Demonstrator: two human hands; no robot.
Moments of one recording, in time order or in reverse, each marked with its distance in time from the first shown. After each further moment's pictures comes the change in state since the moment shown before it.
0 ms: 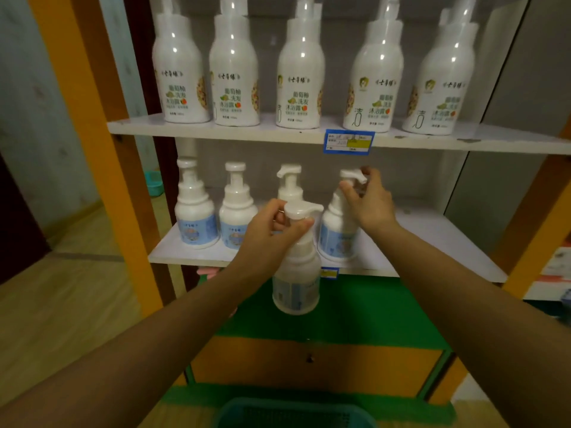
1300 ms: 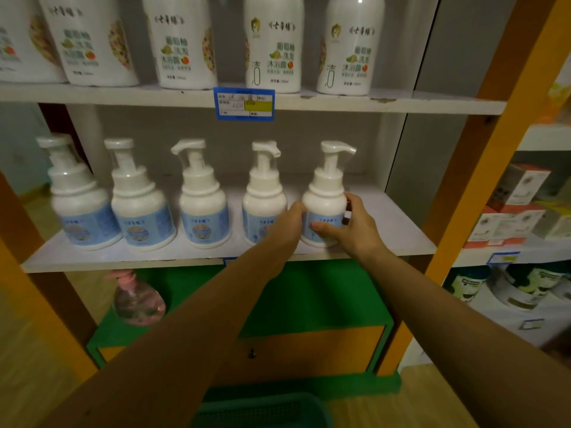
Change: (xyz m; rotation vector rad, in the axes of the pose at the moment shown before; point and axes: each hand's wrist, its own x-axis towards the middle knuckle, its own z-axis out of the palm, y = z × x) left_hand 0.061 -0.049 0.163 -0.243 -0.154 -0.610; right_hand -0.008 0.122 -0.052 0.183 -0.086 0.060
